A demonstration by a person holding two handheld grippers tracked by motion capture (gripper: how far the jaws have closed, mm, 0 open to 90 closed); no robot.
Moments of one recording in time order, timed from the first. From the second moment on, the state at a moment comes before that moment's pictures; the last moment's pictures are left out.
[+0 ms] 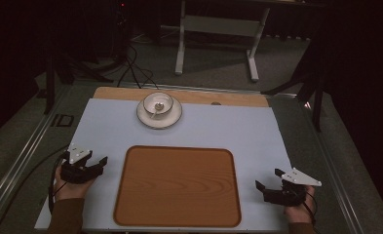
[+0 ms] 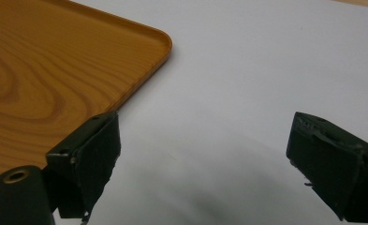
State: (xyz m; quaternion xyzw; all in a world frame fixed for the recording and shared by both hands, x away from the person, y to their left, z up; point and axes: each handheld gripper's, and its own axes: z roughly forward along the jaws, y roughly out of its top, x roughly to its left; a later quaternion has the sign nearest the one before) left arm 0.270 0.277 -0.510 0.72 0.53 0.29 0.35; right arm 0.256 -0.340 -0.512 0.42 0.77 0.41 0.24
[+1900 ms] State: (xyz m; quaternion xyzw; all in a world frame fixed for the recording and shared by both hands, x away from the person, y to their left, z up) left arm 0.403 0.166 -0.455 0.80 0.37 0.29 0.36; right arm 0.258 -0.338 -0.516 0.42 0.77 0.41 0.24
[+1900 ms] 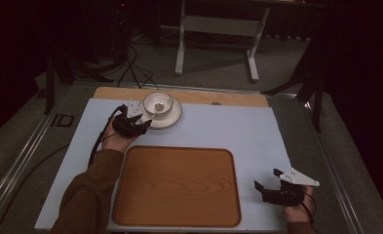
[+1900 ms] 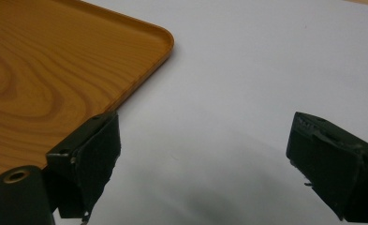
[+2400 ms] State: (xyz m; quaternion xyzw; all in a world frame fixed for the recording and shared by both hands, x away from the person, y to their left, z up) left arm 0.425 0.138 -0.463 0.82 0.35 0.34 0.29; right arm 0.258 -0.341 -0.516 0.43 0.77 0.42 0.24
